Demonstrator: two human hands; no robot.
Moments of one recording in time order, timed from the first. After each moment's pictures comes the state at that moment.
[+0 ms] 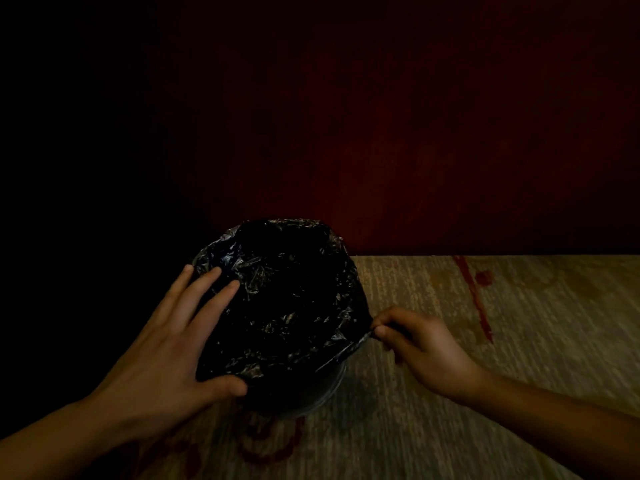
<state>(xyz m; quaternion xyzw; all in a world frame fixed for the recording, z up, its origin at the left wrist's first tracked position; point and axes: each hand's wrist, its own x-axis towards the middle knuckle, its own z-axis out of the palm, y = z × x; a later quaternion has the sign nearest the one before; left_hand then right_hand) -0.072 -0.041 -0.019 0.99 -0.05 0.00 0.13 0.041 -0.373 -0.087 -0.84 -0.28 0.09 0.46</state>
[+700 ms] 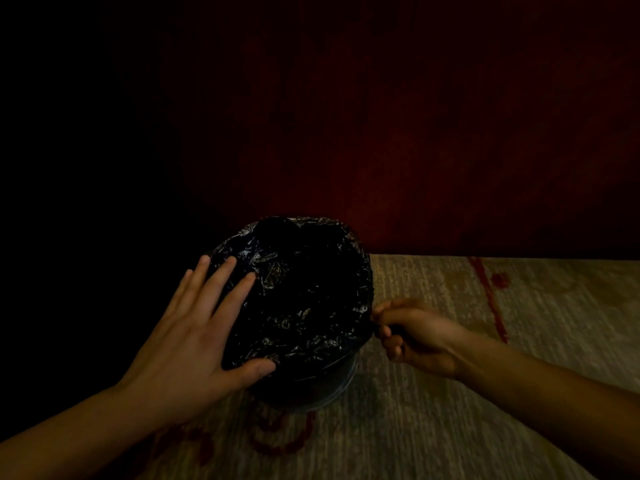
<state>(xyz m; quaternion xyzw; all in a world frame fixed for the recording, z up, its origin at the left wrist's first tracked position) -0.074 -0.047 -0.023 1.00 -0.03 0.02 0.06 0.061 -0.335 -0.070 -0.58 0.10 0.44 0.68</state>
